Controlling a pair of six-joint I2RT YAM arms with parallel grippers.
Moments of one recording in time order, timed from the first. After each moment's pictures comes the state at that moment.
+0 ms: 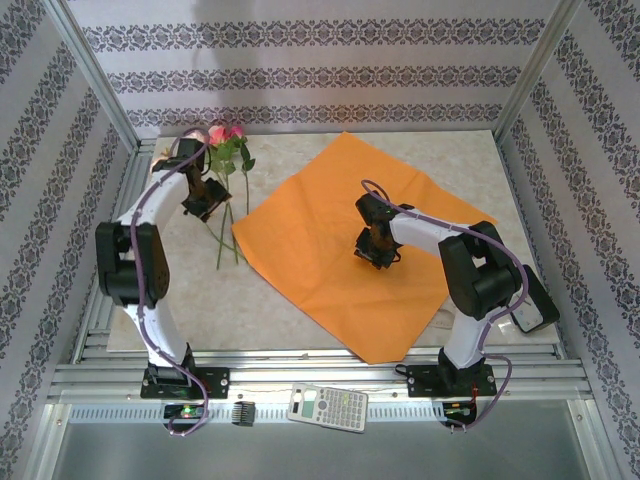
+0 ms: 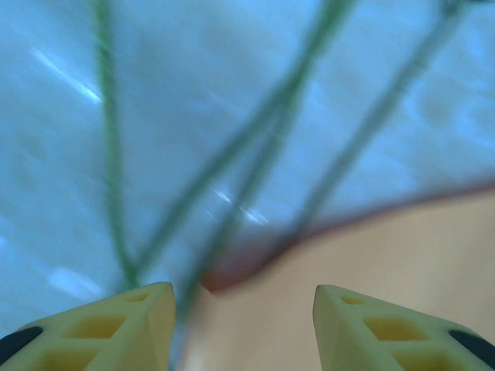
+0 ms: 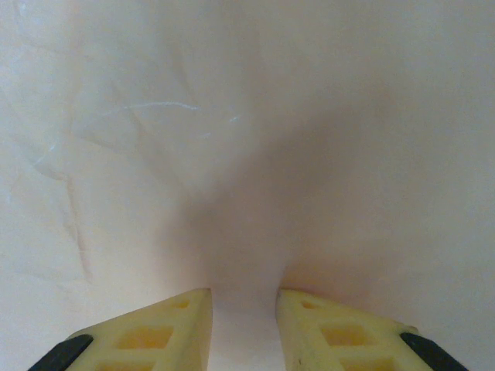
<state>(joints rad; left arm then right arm) 0.03 1.91 1.53 -0.88 0.10 -0.78 0.45 1.82 1.10 -0.65 -0.09 1.04</state>
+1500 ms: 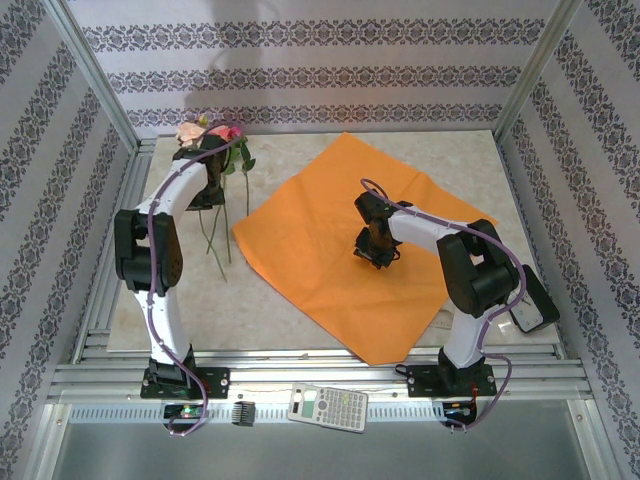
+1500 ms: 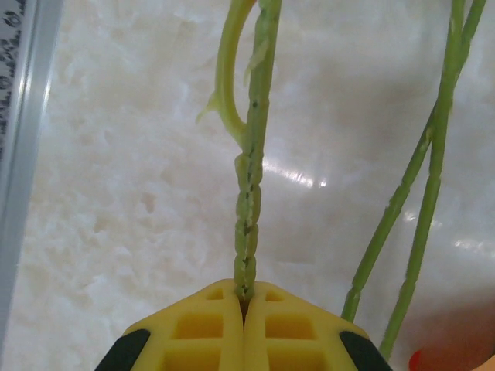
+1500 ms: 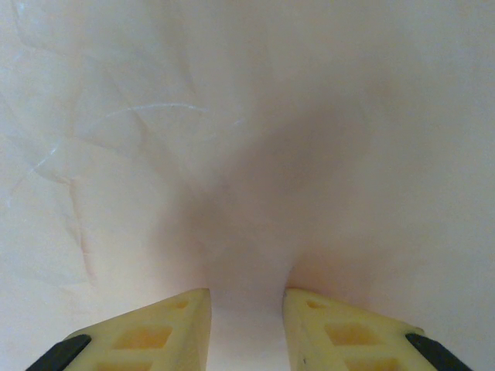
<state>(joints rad) -0.09 1.99 1.68 -1.07 -0.43 -0.38 0.45 1.84 1.14 -0.69 -0.10 1.04</state>
